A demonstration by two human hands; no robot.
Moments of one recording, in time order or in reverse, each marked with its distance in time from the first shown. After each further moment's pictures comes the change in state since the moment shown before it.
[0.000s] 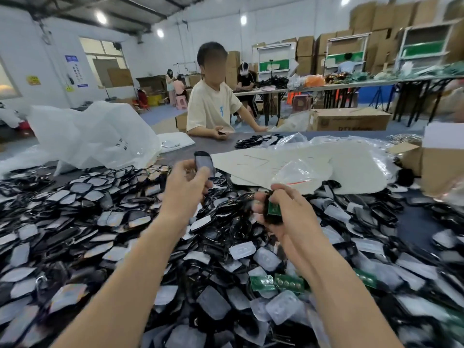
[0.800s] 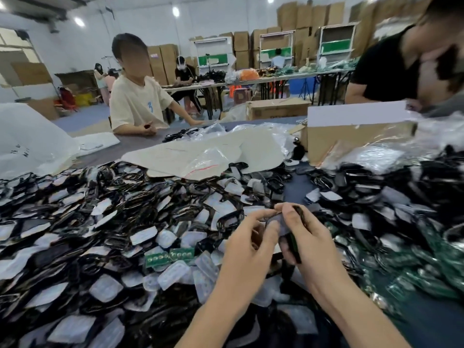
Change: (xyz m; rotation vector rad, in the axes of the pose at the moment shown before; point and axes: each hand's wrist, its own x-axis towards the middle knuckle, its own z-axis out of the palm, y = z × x) left_hand -0.214 -0.006 0.202 -0.096 -0.534 0.251; right_hand -0.119 -0.051 -0.183 -0.315 0.190 -0.313
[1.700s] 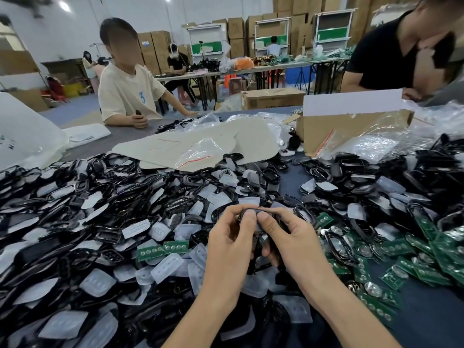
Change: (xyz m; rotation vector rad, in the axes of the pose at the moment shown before) left_hand -0.009 0.014 -0.006 -0.278 0.145 -0.147; right_hand -0.007 0.010 0.001 -0.152 -0.100 0.006
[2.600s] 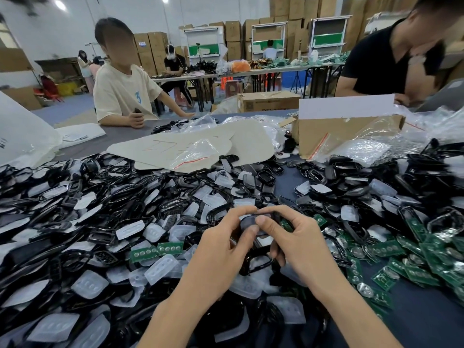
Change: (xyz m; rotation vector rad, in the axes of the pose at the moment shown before) left_hand 0.012 -0.012 -0.029 0.549 -0.249 0.207; right_hand 0.003 -0.005 -0.017 -0.150 -0.018 -0.039
